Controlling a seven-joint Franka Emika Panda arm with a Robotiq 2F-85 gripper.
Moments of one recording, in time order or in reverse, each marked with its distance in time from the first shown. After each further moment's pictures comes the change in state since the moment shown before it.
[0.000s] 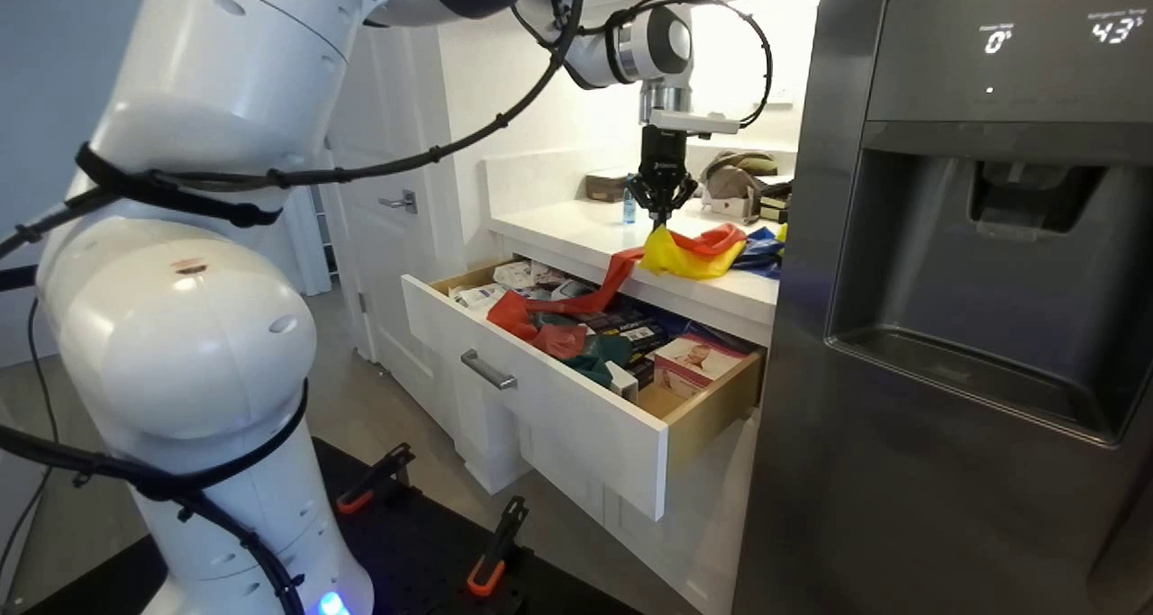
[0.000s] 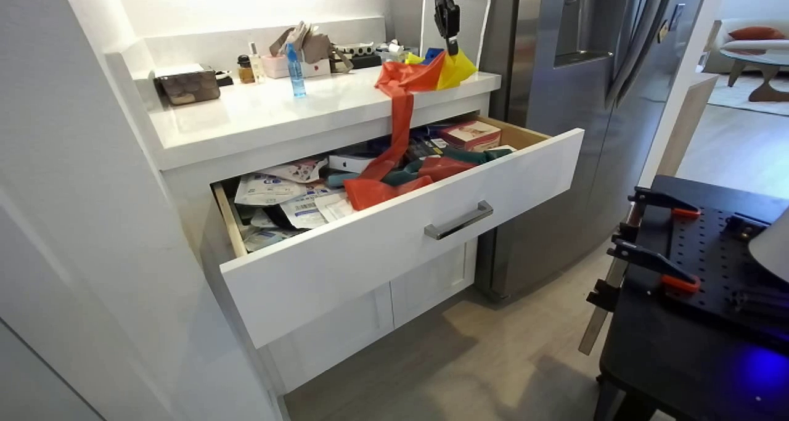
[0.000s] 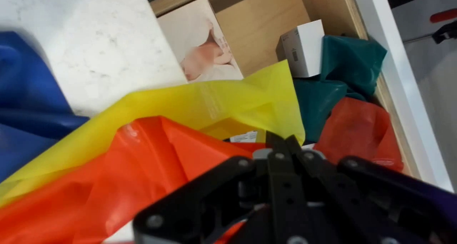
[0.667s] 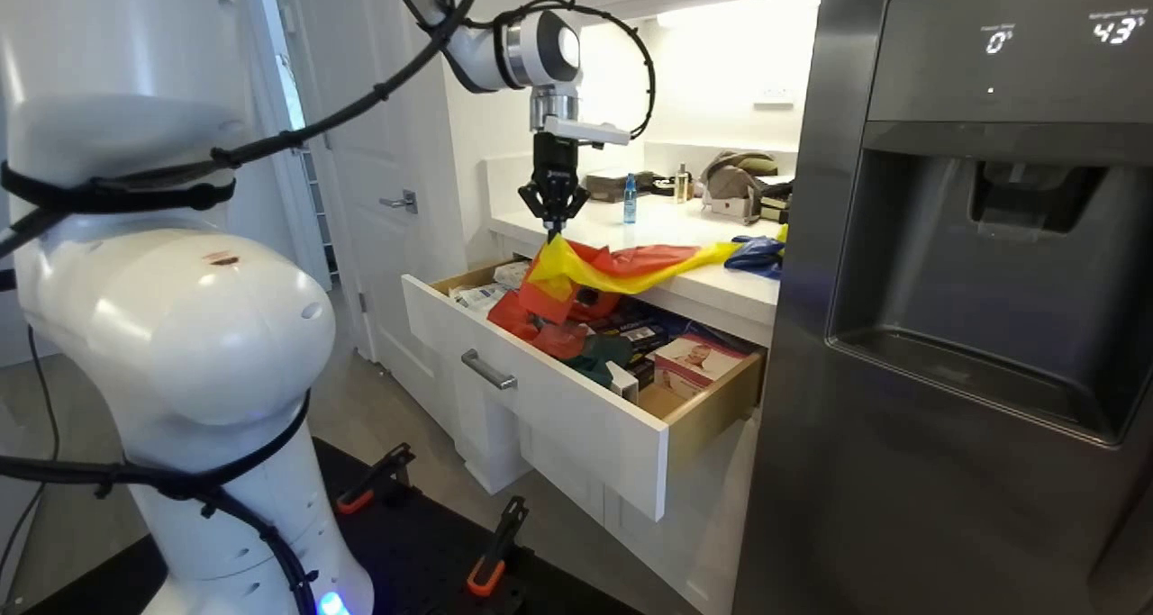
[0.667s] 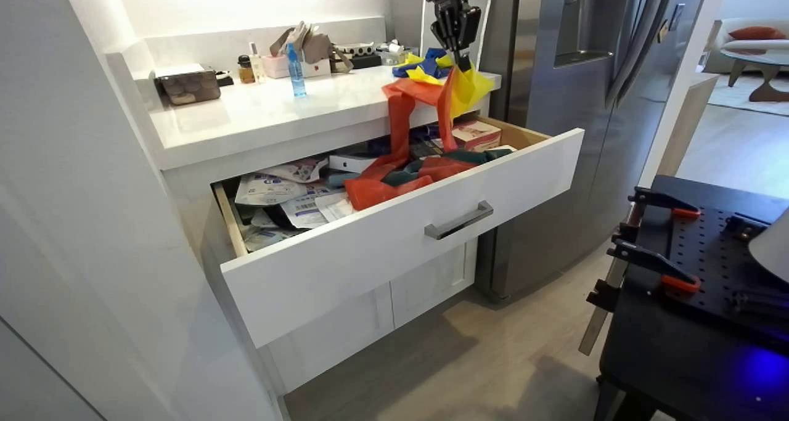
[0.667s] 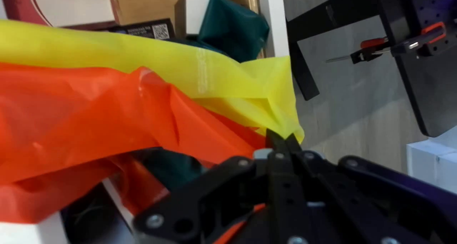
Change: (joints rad) arm 0.150 -0.336 0.078 -0.515 0.041 0.140 -0.052
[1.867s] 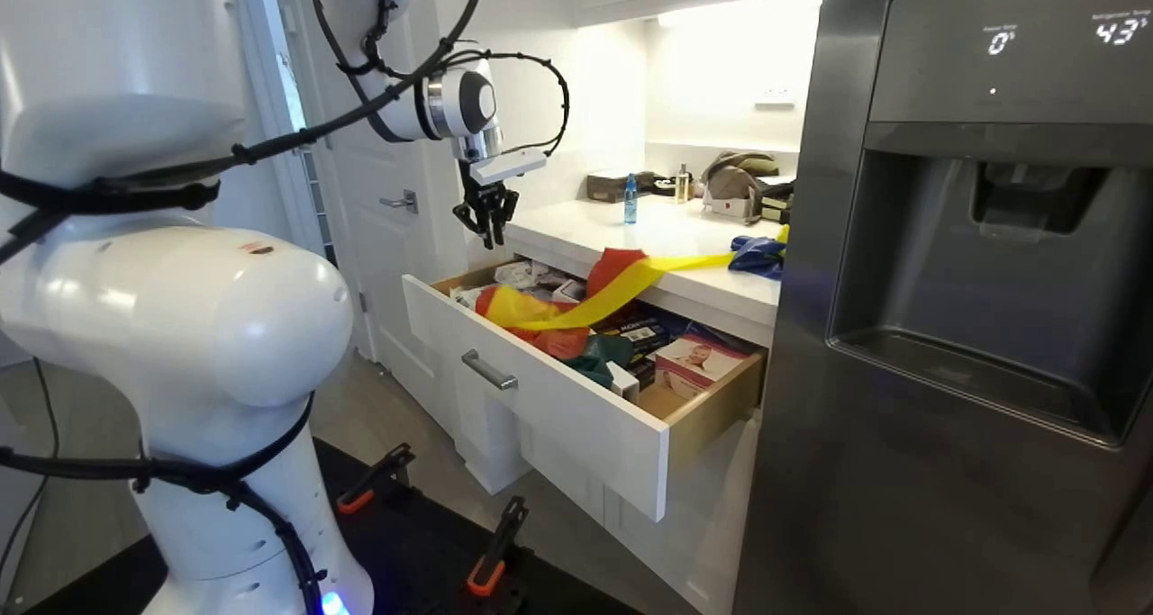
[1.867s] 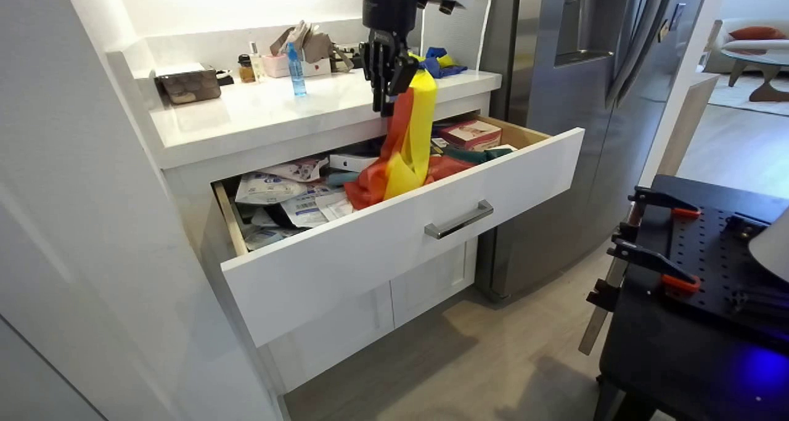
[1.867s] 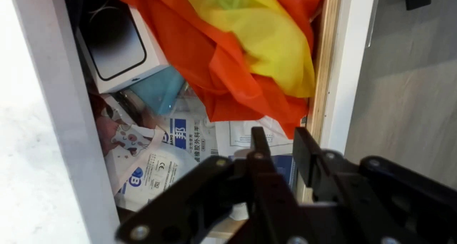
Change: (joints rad) arm 0.187 0.013 0.052 -0.182 0.004 0.608 0.124
